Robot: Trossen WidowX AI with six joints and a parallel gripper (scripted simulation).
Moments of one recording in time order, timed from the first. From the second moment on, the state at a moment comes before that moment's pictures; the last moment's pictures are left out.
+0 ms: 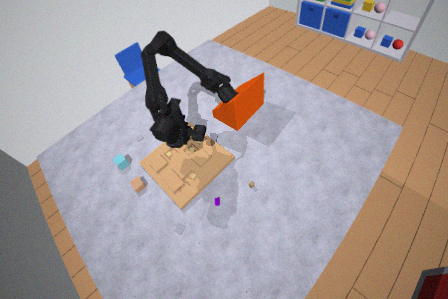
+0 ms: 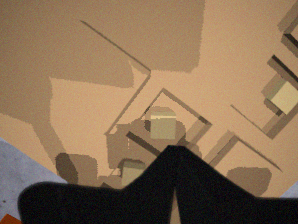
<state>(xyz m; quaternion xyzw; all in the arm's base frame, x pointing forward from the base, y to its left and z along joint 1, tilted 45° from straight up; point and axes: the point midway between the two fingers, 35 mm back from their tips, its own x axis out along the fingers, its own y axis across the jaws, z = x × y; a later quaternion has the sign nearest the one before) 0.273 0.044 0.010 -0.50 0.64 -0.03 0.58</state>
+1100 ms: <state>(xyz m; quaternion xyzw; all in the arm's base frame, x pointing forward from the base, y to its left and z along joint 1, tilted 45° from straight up) 0.216 0.013 0.001 -0.76 0.49 0.41 0.09</state>
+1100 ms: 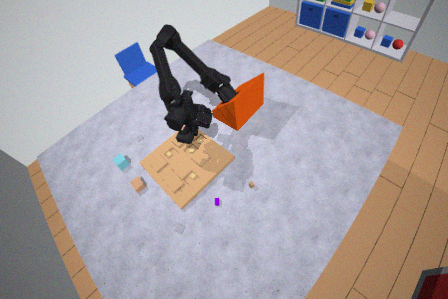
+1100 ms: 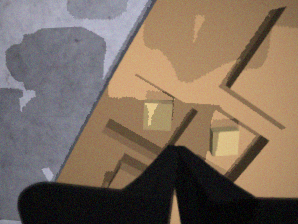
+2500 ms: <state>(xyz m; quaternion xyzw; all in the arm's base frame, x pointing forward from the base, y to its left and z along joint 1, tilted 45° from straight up) 0.217 -0.023 -0.033 -0.76 0.49 0.42 0.09</state>
